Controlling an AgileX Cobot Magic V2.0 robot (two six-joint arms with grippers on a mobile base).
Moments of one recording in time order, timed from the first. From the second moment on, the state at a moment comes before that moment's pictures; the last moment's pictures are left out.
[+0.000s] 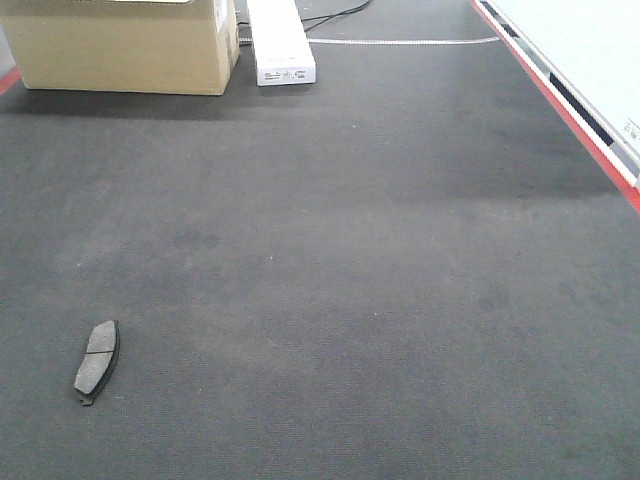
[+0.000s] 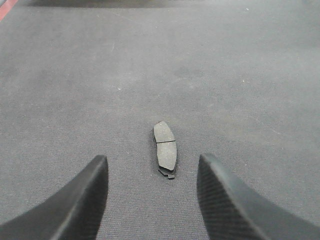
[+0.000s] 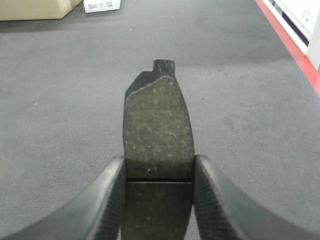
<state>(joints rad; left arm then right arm) -0.11 0.27 -0.53 0.05 0.78 -0.09 0.13 0.33 -0.44 -0.07 0.56 0.15</state>
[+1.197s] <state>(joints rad) -0.11 0.27 -0.53 0.06 0.78 -0.09 0.13 0.89 -0.67 -0.07 0.57 0.16</state>
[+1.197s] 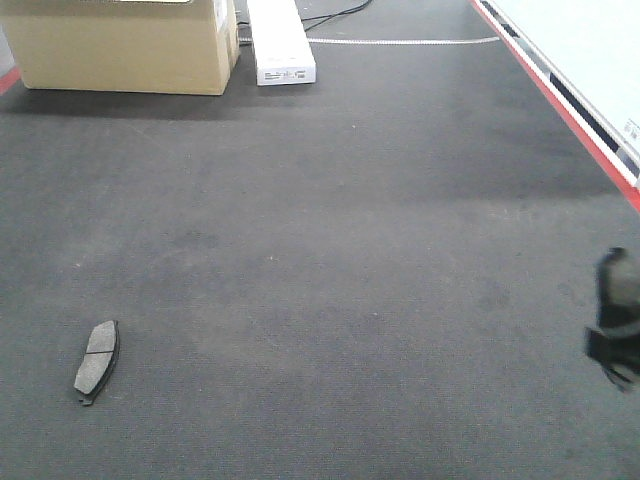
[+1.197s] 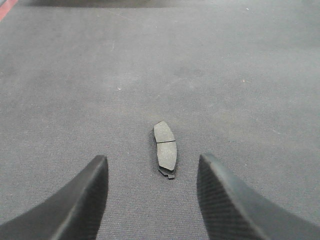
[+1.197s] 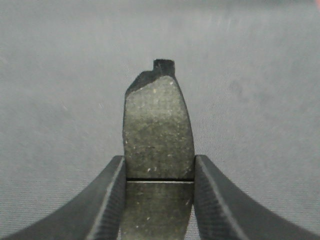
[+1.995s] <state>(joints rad) -0.11 0.27 -0.53 0.06 0.78 -0.09 0.13 1.79 -1.10 -0.05 0.72 0.04</state>
